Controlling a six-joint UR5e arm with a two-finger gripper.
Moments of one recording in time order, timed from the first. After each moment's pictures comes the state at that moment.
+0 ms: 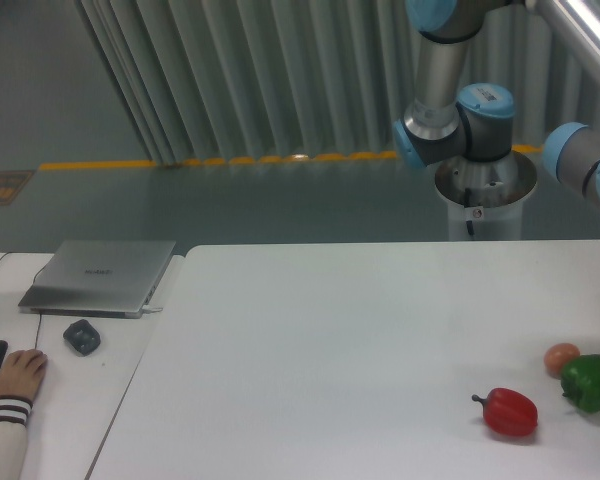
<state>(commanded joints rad) 2.56 -1.94 -1.50 -1.14 1.84 1.21</state>
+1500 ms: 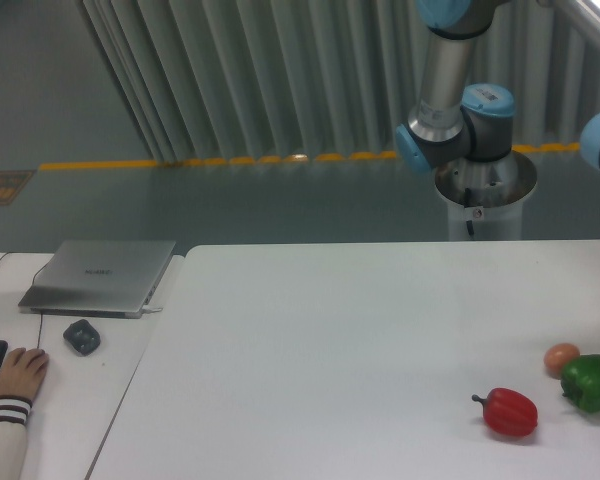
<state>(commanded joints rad) 2.69 -1.96 -1.49 -1.03 1.98 1.46</state>
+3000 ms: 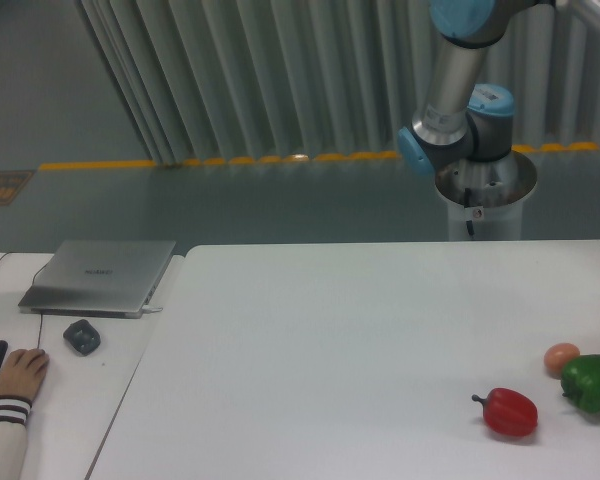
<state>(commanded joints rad) 2.73 -2.00 -1.46 -0.92 1.82 1.19</state>
